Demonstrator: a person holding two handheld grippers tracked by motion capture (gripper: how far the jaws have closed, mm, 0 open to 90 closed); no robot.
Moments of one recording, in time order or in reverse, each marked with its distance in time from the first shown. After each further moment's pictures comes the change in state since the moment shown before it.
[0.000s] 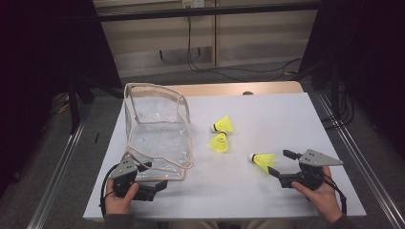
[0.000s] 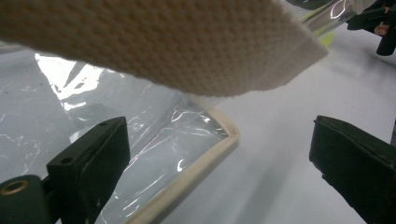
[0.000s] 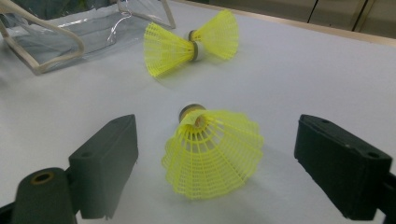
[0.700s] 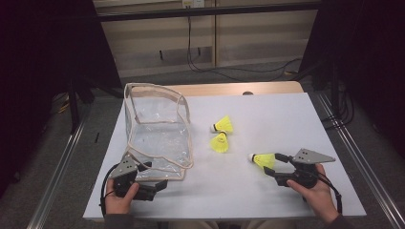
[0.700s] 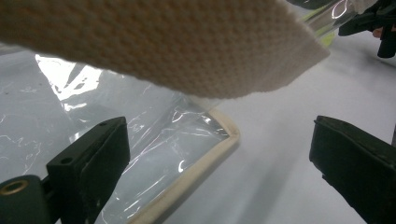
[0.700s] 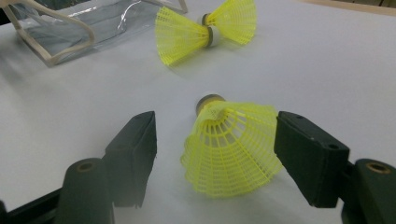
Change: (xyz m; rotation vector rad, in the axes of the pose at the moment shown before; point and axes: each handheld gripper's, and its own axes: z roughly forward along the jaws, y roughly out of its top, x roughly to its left) left arm 0.001 0.001 0.000 0.008 0.002 0.004; right arm 0.004 0.002 0.011 0.063 0.052 0.034
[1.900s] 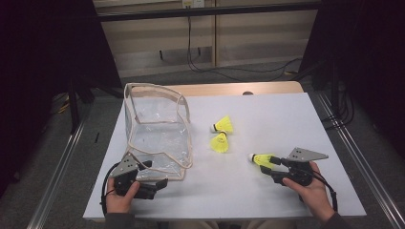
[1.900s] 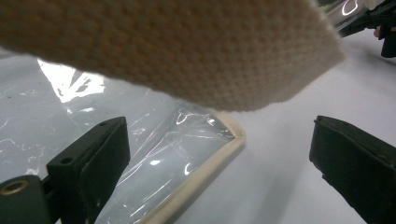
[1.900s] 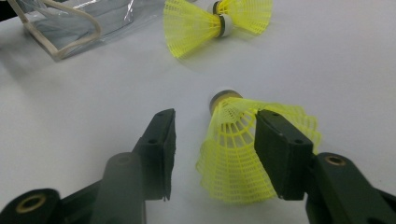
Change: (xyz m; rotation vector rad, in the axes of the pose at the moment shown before) left arm 0.003 0.000 0.003 -0.003 0.001 0.011; right arm 0.004 0.003 0.011 0.048 0.032 0.017
